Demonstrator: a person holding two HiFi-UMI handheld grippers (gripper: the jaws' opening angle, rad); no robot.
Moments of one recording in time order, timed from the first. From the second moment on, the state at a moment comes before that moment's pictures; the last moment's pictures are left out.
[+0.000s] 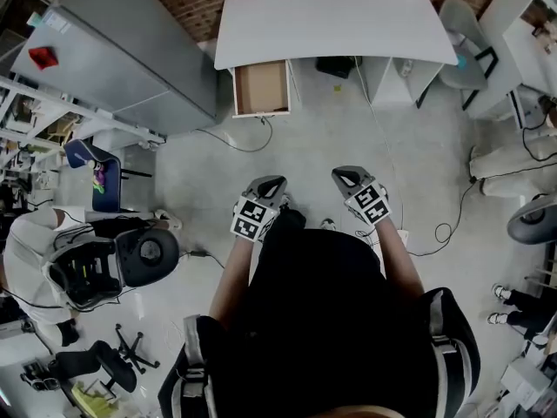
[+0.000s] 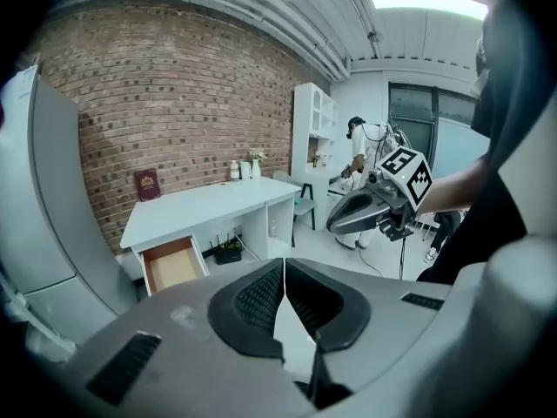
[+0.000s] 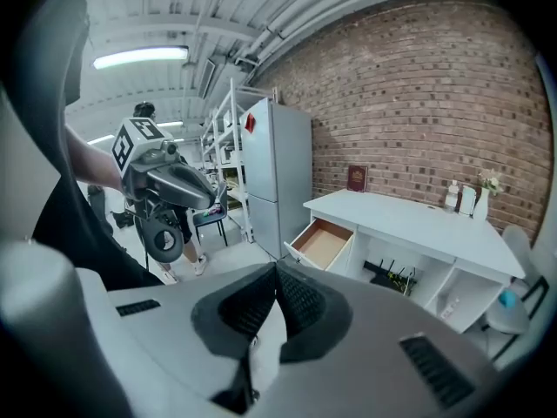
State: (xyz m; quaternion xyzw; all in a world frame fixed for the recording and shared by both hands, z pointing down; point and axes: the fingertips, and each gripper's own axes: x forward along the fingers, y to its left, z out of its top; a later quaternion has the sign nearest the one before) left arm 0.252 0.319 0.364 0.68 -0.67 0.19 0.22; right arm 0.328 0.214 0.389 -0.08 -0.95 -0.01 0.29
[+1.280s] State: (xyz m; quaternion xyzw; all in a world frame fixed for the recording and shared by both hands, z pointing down) left arm 0.040 0.300 0.411 0.72 -0.63 0.15 0.26; right arm 0.163 0.190 0.421 0.02 -0.93 -0.01 0.36
